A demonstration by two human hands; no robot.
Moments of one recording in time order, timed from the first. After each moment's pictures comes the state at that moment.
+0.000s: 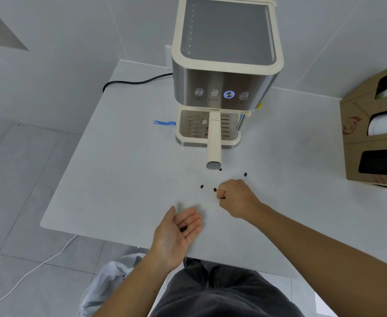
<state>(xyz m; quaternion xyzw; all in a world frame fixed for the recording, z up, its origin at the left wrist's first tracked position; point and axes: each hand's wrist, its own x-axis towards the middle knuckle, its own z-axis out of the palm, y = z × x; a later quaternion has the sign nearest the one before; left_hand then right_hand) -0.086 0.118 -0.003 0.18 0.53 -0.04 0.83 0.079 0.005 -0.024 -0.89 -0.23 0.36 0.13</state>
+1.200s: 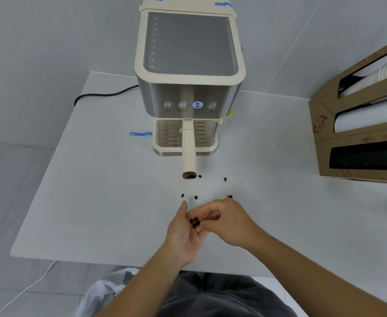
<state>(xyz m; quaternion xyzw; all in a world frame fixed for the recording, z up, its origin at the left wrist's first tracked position) -0.031 0.081 -0.001 0.24 0.46 -0.11 0.85 0.041 -0.029 0.045 -0.80 -0.18 0.41 0.40</state>
